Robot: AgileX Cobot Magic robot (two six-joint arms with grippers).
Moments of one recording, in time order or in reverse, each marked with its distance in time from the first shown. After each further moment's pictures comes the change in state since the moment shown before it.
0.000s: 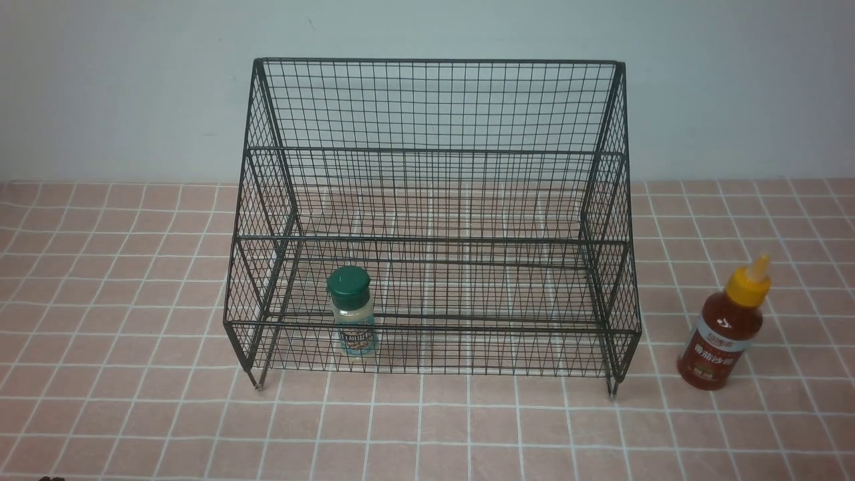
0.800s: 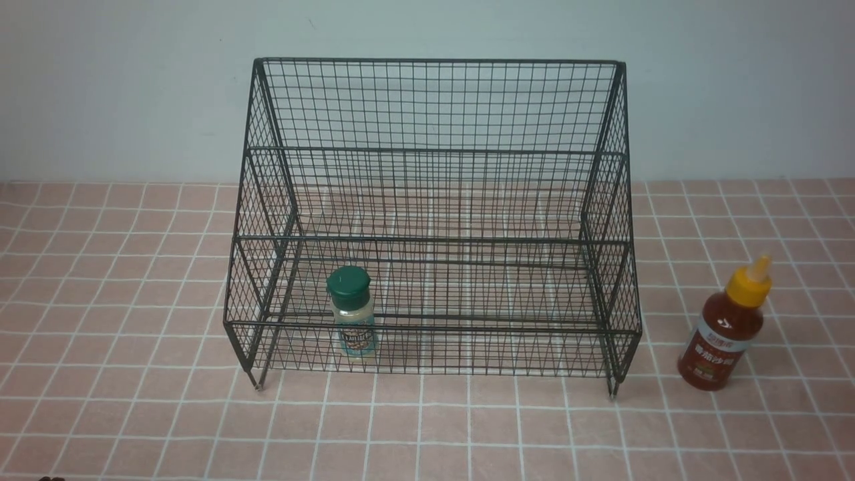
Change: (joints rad) right arm 0.000 0.000 0.004 0.222 -0.536 0.227; left arm 0.000 0.000 0.000 0.000 0.000 0.000
